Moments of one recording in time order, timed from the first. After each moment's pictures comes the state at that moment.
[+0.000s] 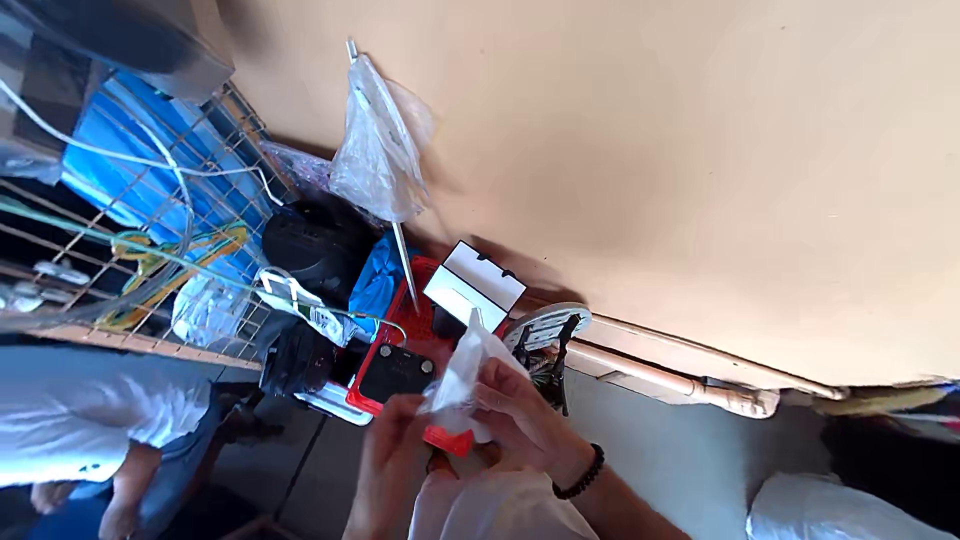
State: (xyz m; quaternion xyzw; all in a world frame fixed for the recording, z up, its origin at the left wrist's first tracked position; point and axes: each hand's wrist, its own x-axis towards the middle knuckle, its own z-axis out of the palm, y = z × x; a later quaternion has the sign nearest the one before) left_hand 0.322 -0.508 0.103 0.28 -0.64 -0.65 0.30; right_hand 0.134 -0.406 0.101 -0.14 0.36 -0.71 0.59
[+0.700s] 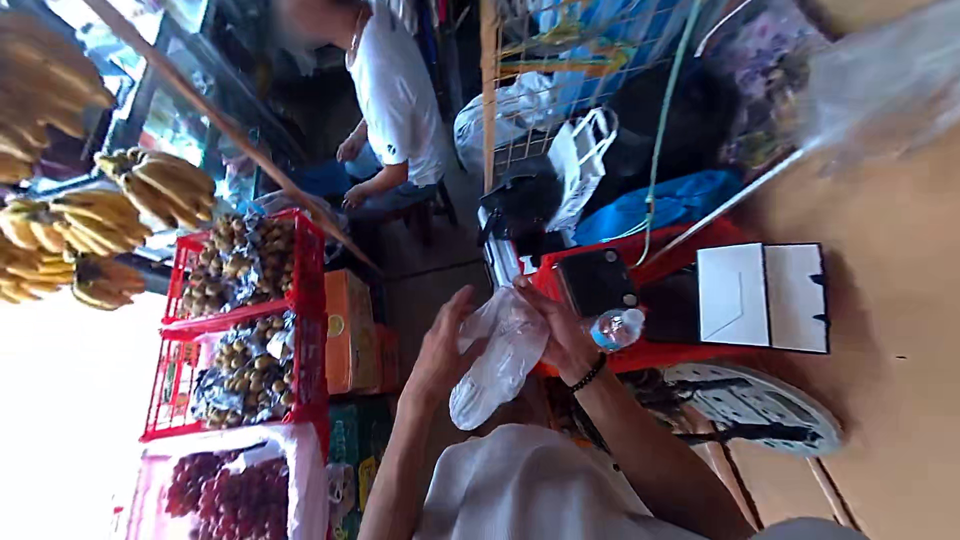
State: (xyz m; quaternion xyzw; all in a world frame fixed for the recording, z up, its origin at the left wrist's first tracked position) left_hand 0.532 -0.343 0.084 0.62 -0.64 -0.28 0.35; right_hand 0.345 -0.433 0.079 -0.19 0.29 -0.37 0.86
